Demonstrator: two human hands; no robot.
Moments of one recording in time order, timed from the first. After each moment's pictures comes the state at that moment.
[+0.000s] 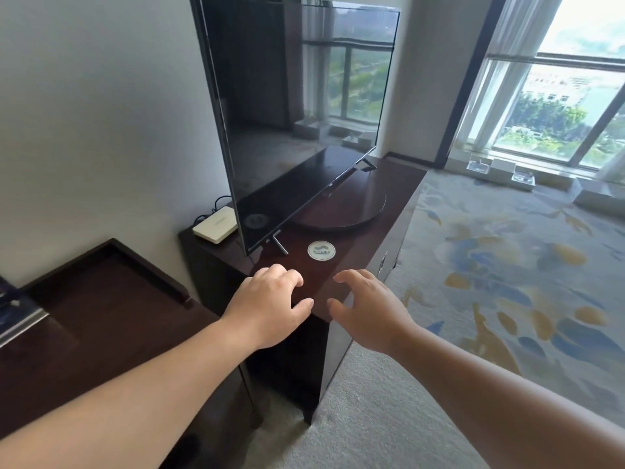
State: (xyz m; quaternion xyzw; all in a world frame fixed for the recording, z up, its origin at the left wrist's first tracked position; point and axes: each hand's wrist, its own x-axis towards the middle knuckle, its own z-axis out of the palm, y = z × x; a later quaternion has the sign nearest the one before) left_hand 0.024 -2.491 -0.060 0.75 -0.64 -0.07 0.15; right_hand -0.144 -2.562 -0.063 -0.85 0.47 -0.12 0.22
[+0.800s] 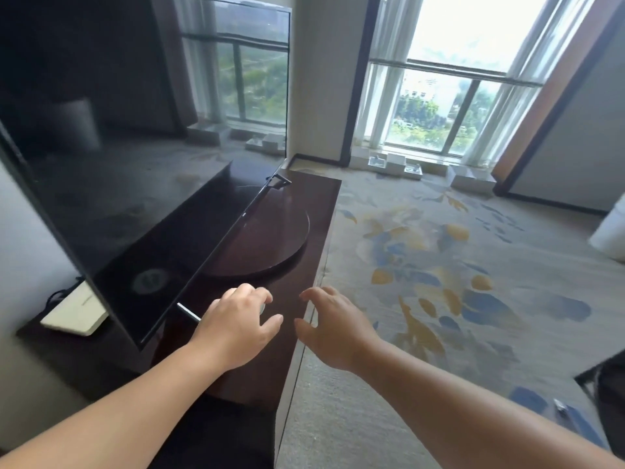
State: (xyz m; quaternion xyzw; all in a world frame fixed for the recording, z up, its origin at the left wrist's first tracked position) left_hand 0.052 -2.691 -0.081 0.67 -0.71 -0.12 0.17; right_hand -0.124 -2.706 -0.064 -0.79 0.56 -0.11 0.20
